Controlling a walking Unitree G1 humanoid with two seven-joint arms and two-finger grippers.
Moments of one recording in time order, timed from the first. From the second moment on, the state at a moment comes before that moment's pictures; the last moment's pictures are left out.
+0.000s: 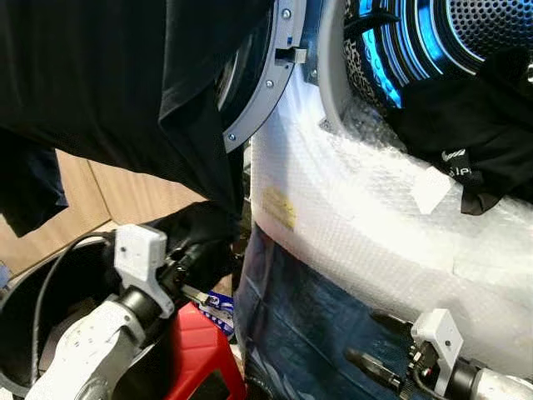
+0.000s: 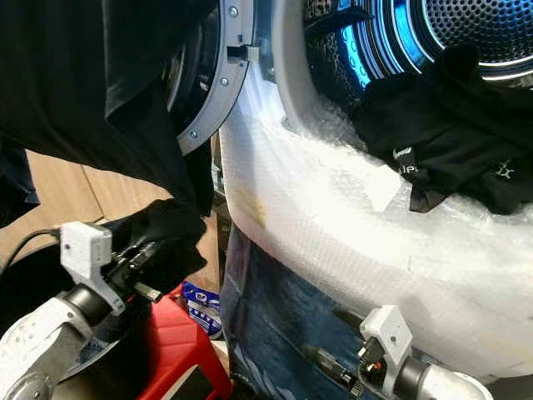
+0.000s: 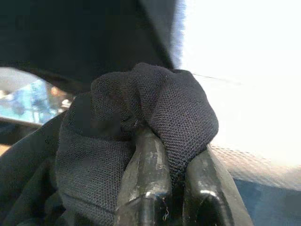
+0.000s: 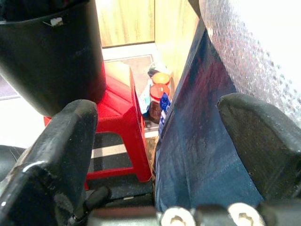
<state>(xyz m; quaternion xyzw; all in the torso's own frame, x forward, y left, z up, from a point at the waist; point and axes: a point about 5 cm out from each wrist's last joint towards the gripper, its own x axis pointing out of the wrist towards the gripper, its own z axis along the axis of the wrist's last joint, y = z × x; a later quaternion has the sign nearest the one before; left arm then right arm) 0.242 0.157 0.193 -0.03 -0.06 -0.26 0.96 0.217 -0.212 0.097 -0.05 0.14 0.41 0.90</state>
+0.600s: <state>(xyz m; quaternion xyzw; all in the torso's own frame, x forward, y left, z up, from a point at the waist) 0.247 0.117 0.221 -0.02 -0.04 -0.42 0.91 0.212 -0.214 0.088 -0.06 0.17 0.45 0.87</state>
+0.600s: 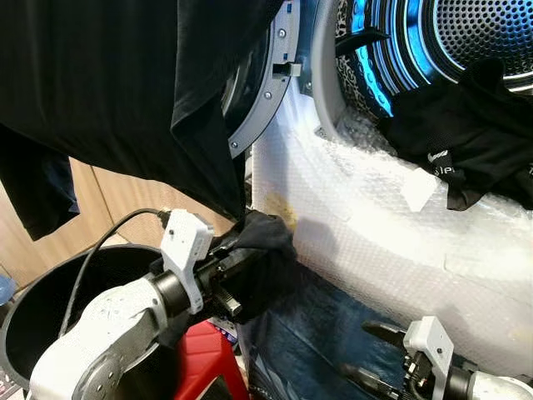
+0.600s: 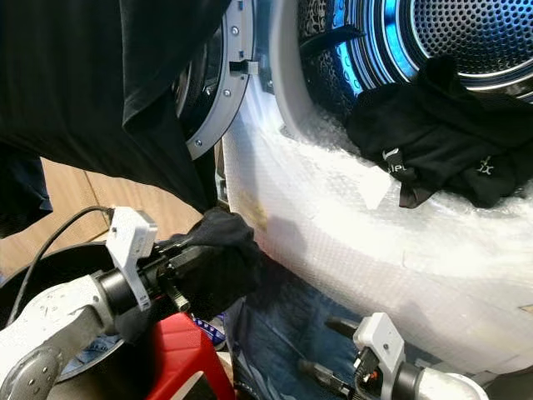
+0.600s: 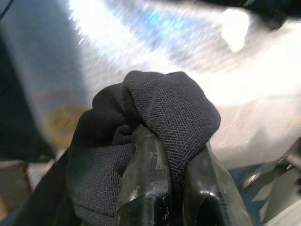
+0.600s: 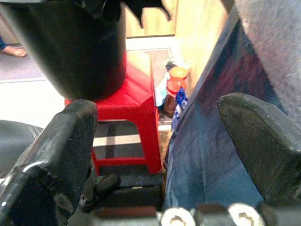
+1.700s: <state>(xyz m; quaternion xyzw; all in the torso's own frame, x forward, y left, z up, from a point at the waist) 0.296 0.044 0.219 0.02 -0.05 -0.45 0.89 0.227 -0.223 0.107 -0.04 0.16 0.44 0.88</state>
